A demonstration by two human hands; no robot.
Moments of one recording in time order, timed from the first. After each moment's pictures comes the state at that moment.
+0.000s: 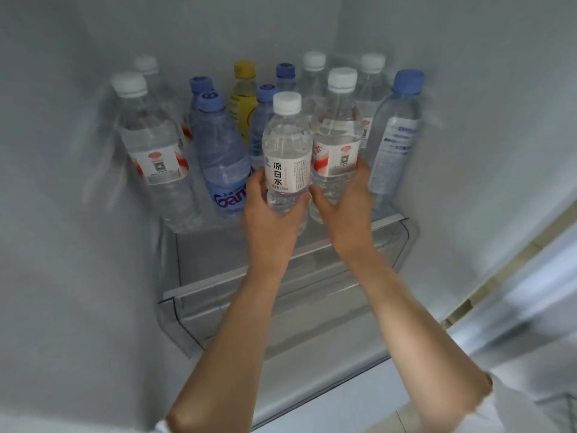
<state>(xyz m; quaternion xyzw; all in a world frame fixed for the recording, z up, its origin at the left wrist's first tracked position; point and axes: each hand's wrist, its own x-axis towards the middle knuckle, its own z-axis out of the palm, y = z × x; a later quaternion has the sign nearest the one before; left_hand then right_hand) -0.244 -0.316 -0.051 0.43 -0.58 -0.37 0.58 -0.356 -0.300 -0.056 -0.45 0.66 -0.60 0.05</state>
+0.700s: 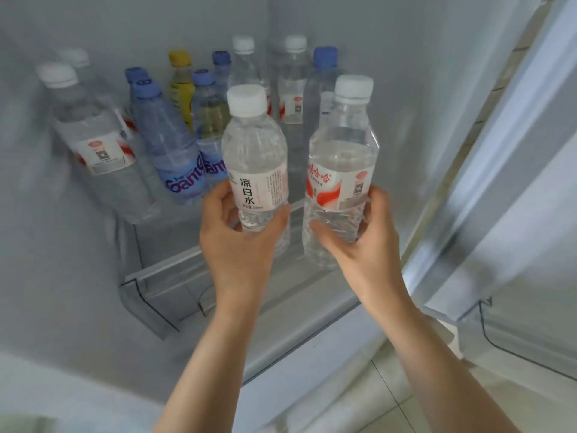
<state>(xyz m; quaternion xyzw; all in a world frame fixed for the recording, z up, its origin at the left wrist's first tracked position) -0.224 -0.212 -0.034 0.41 -0.57 -0.41 0.58 -0.344 -0.134 -0.045 -0.41 0.65 -0.63 0.10</state>
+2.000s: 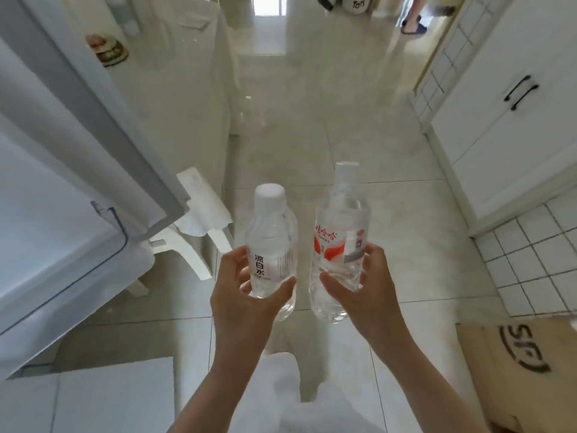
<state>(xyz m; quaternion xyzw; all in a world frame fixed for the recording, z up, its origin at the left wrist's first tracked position) -0.478 0.341 -0.178 0.10 -0.78 -0.62 -0.01 -0.455 0.514 -0.188 0.21 0.79 -0.58 -0.02</state>
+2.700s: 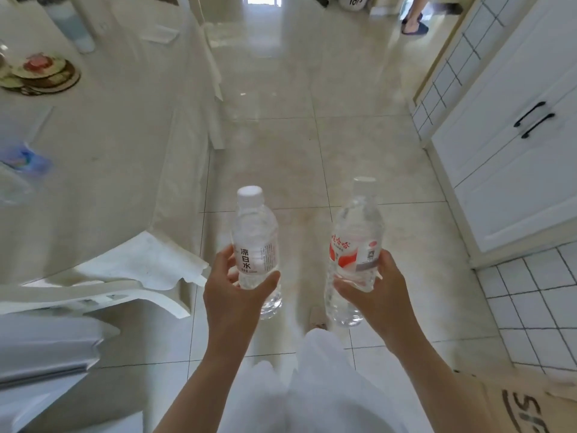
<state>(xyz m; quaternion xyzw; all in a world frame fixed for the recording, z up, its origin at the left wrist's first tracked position) -0.703 0.449 -0.213 0.16 -0.77 -0.61 -0.04 -0.659 0.653 -0.212 0.27 0.78 -0.56 0.01</state>
